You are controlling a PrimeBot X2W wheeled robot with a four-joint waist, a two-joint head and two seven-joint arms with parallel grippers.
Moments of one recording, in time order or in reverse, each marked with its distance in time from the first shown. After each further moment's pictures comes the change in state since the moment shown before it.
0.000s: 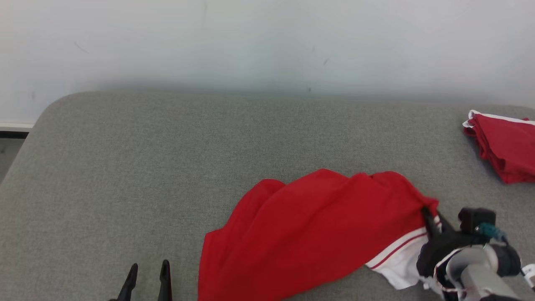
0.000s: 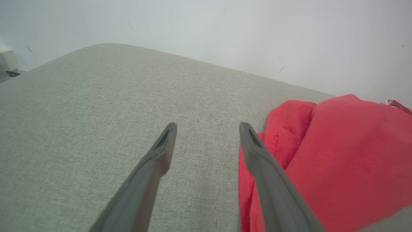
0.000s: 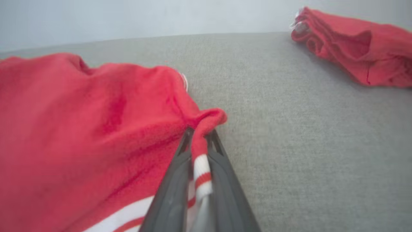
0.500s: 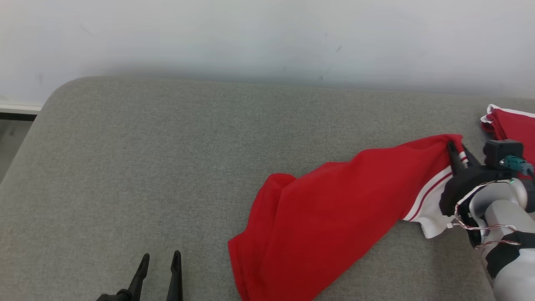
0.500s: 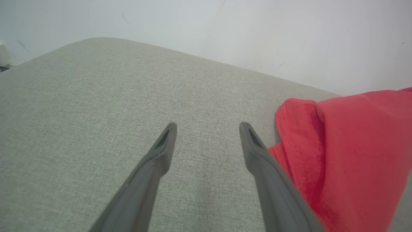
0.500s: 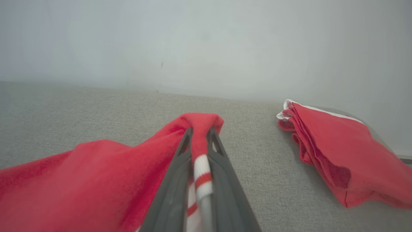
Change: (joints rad) left arm -0.044 0.000 -0.041 0.015 -0.011 0.000 0.000; right arm -0.291 -0.102 0.059 0.081 -0.007 0.000 0.012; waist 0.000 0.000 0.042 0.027
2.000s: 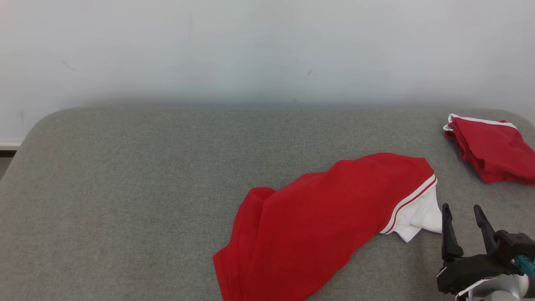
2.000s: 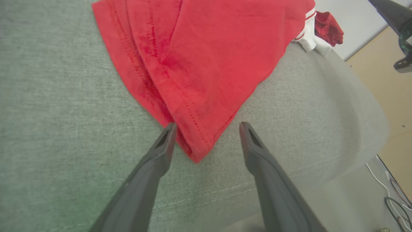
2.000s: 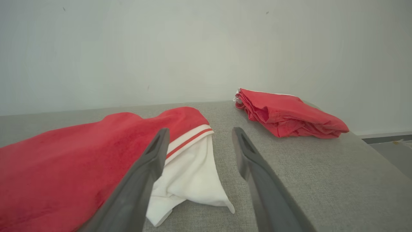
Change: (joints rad) left arm 0.036 0.039 -0.497 0.232 -0.204 0.000 0.000; right arm 0.525 0.144 -0.296 -0.531 -0.128 0.000 -0.087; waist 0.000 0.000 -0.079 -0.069
